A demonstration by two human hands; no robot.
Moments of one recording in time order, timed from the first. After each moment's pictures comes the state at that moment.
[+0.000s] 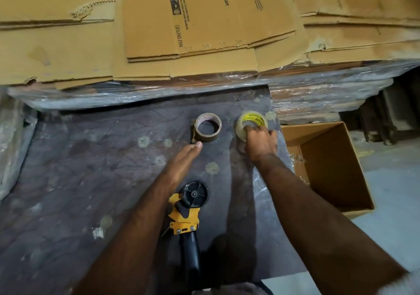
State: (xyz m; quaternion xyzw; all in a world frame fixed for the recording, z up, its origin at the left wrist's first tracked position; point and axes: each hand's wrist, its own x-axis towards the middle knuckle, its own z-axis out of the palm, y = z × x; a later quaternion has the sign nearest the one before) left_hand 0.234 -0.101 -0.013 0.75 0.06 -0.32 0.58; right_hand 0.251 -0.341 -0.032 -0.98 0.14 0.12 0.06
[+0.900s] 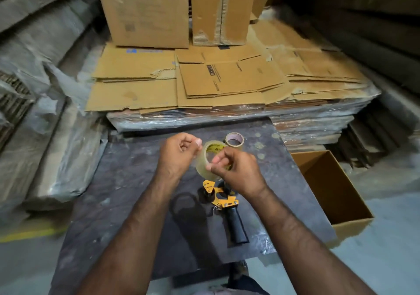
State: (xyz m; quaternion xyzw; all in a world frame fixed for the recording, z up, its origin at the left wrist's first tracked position) left_hand 0.136 0.064 0.139 0.77 -0.06 -0.02 0.63; right_hand 0.057 -0.097 0.150 -0.89 0.06 -0.07 0.45
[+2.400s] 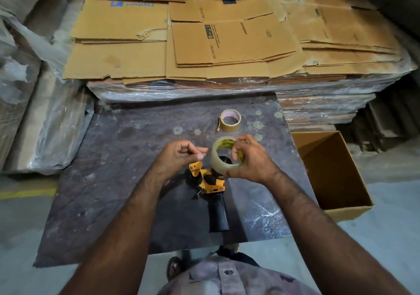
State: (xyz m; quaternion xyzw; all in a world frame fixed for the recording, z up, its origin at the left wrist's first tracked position) left_hand 0.149 0.032 0.049 0.72 -0.09 -0.23 0.65; right_hand 0.092 -0.216 0.074 -0.94 -0.01 0.07 0.34
